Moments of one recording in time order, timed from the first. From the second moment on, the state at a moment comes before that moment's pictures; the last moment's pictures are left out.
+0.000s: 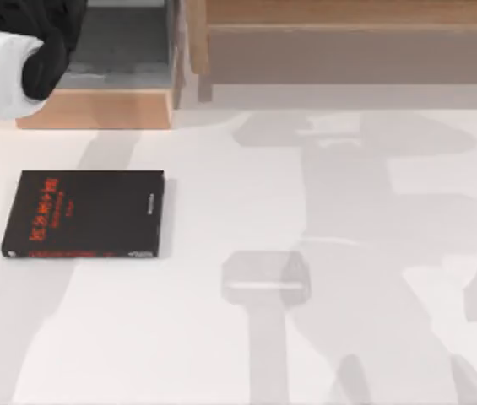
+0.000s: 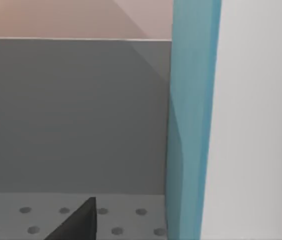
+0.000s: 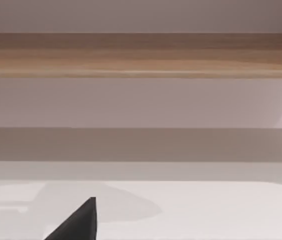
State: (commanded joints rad) left arm -0.28 1.93 1.28 0.64 -0.24 0.00; right arm 0.00 0.00 0.00 0.00 0.00 0.00
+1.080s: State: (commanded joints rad) left arm -0.27 2.03 1.43 0.60 -0.23 0.00; right arm 0.00 0.00 0.00 0.00 0.00 0.00
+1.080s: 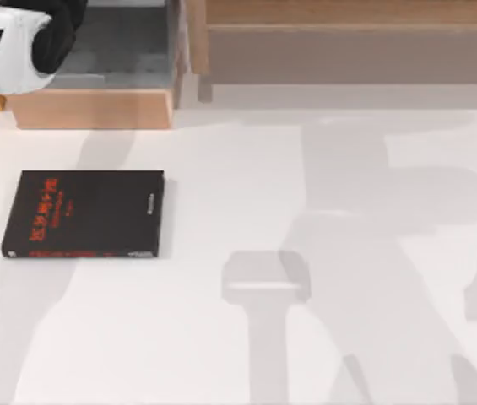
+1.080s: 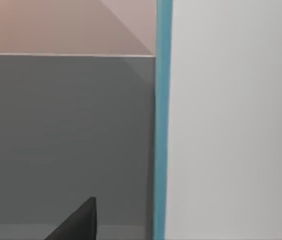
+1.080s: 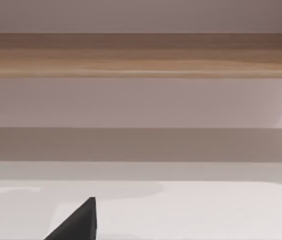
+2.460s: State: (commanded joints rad) left arm -0.26 2.03 1.43 0.60 -0.23 0.00; right arm 0.00 0.00 0.00 0.00 0.00 0.00
